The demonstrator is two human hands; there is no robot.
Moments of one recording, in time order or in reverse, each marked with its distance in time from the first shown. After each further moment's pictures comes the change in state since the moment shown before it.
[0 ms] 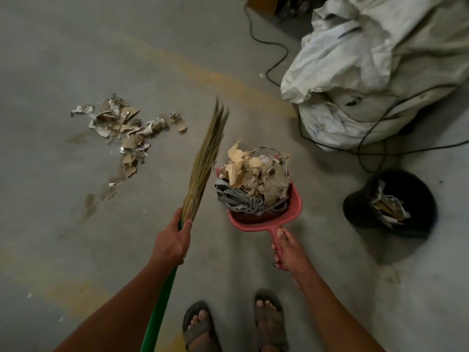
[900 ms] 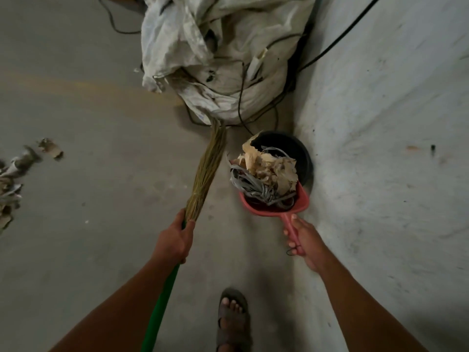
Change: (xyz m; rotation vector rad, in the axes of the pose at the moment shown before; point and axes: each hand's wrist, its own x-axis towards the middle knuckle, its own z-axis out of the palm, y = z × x) left_hand -0.098 0.176 0.311 0.190 -0.246 0.138; right_hand -0.022 0.082 -0.386 0.353 0.250 0.160
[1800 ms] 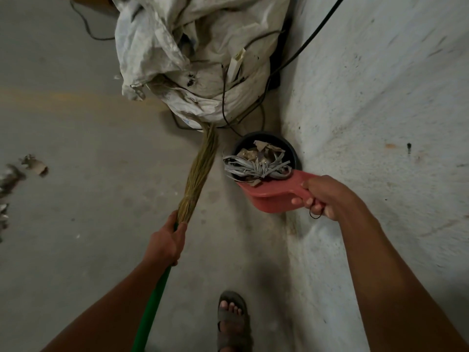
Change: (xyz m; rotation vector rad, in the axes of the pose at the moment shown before) left_hand 0.008 0.027 -0.001 0.108 -0.026 0.020; right_hand -0.030 -0.159 -0.035 -0.191 0.090 0.117
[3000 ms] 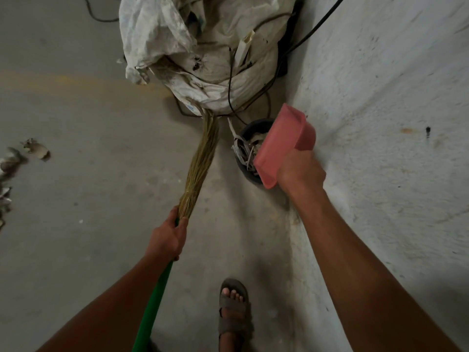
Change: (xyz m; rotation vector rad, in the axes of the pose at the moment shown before) left_hand -0.003 -0.032 0.005 -0.016 -0.008 -0.020; right_hand -0.013 -0.018 0.083 -0.988 0.511 -0.325
